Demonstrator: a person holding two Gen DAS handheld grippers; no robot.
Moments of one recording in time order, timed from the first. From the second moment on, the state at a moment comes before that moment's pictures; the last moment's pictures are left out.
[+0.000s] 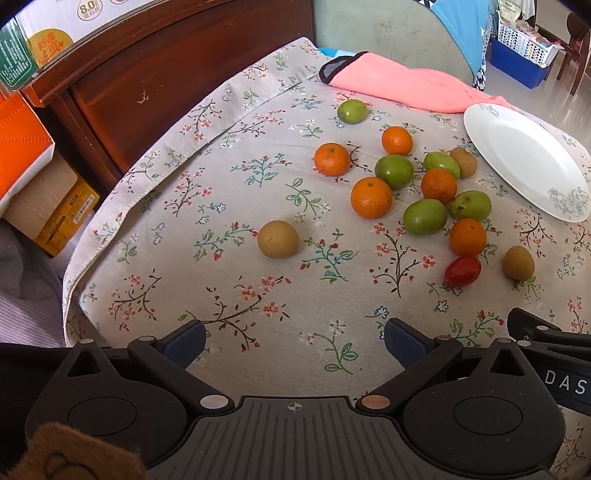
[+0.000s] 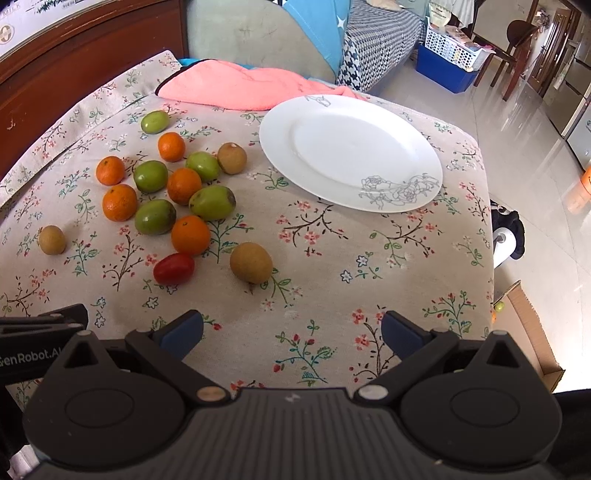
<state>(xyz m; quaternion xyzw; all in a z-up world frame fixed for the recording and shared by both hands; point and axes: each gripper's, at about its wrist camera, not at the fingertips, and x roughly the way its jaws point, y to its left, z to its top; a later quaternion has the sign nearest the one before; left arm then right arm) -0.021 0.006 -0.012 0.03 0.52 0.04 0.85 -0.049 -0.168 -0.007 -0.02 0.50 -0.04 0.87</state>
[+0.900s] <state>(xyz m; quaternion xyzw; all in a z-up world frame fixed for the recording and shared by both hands) -0.022 0.007 -0.010 0.02 0.51 0.04 0.86 -0.050 -0.169 -0.006 -0.01 0.49 -0.03 0.87</state>
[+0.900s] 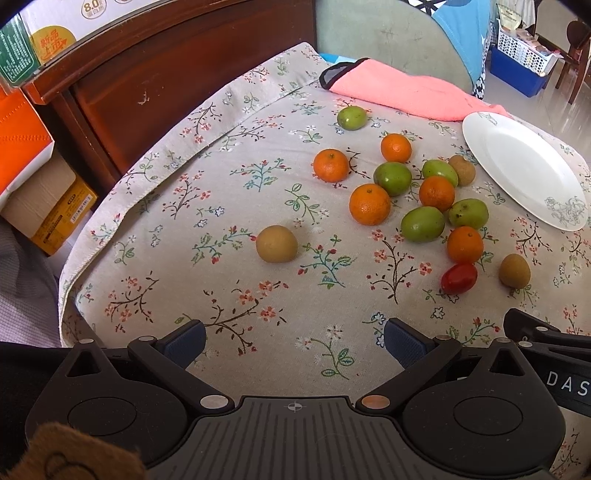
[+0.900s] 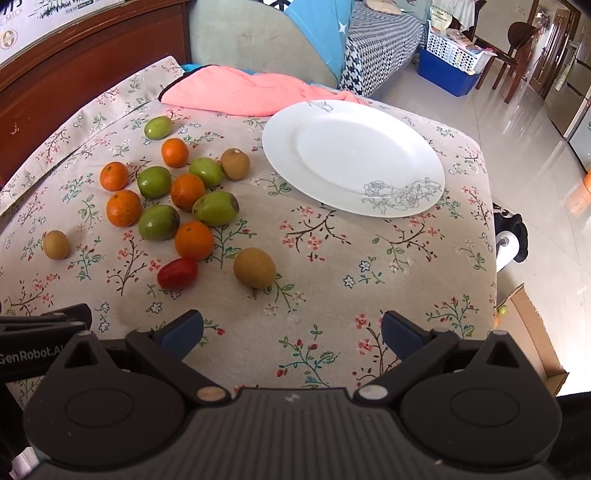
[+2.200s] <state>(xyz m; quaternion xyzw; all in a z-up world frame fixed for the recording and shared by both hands) -0.023 0.026 -0.012 -0.02 0.47 0.02 0.88 -0.047 -0.203 -0.020 0.09 0.42 0.05 0.90</state>
